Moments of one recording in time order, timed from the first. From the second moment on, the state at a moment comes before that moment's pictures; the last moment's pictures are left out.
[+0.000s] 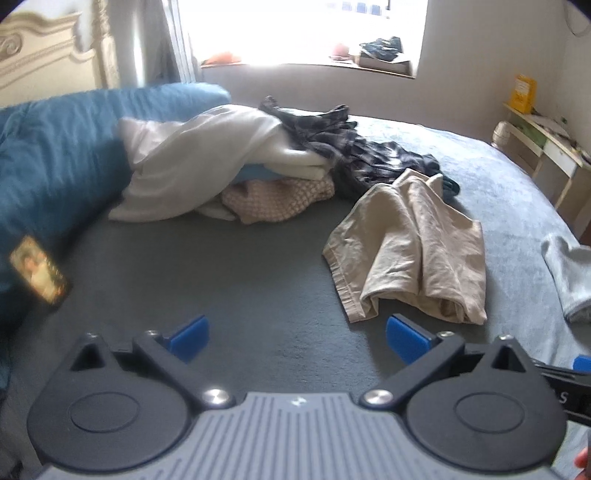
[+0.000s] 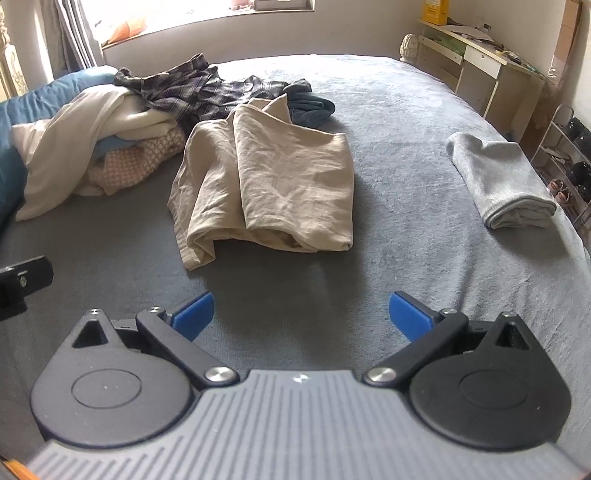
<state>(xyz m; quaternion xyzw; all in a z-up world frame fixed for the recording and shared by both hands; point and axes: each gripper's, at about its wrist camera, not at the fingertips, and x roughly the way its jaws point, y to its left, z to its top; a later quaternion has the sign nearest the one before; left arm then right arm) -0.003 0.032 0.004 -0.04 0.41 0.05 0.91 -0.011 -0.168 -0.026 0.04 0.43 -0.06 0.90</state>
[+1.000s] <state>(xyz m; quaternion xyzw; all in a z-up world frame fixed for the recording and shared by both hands) 0.002 0.033 0.002 0.00 0.43 0.08 0.90 -0.013 -0.162 -0.018 0.03 0.41 -0.06 0.91</state>
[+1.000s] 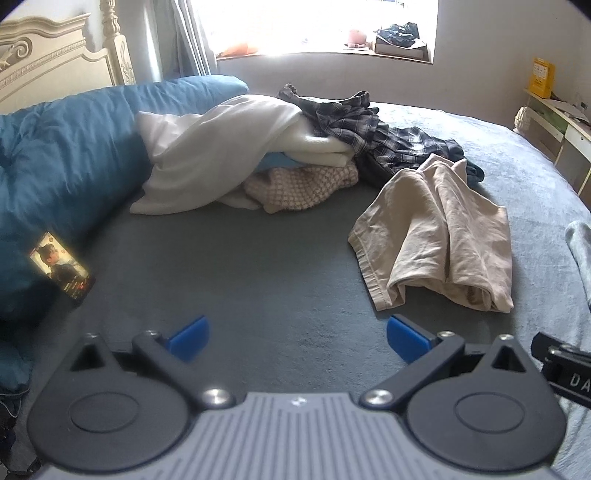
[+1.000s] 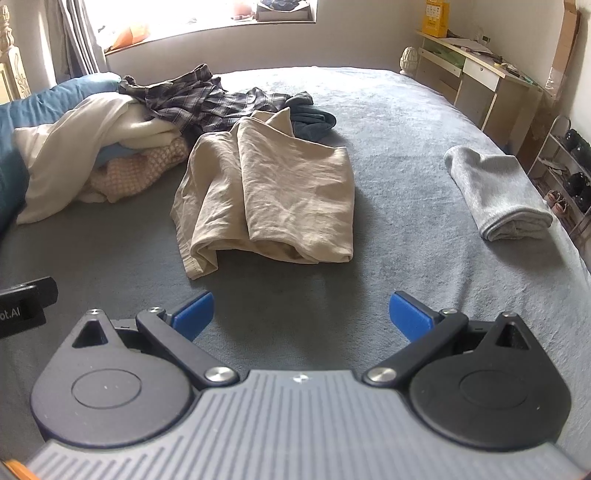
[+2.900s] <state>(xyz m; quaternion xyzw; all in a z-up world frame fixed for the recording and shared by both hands) 0.012 0.041 -0.020 -0.04 0.44 0.10 0.89 -0.004 -0.162 -0.043 0.03 0.43 -0.07 0.90</state>
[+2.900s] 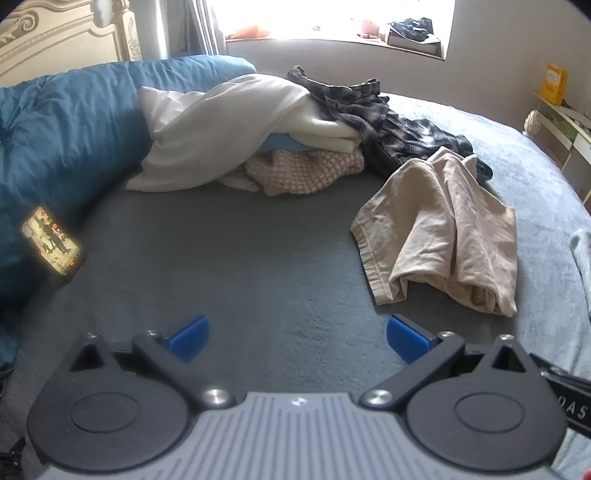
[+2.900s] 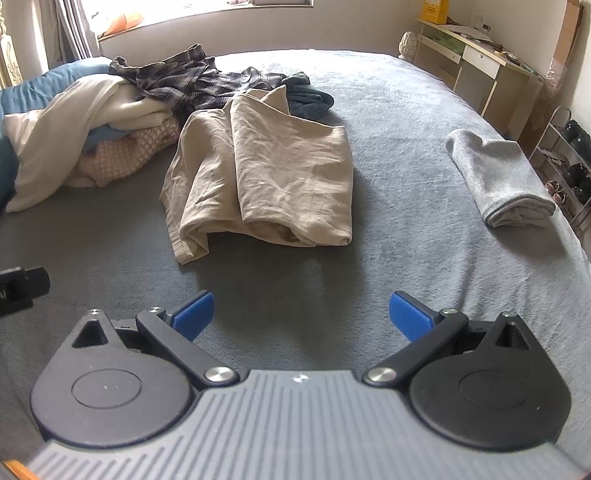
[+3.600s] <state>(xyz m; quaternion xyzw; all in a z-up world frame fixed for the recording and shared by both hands) 0.100 0.083 -0.092 -0.15 0.41 0.08 0.90 0.062 -0.199 -0.056 -0.04 0.30 0.02 0.95</state>
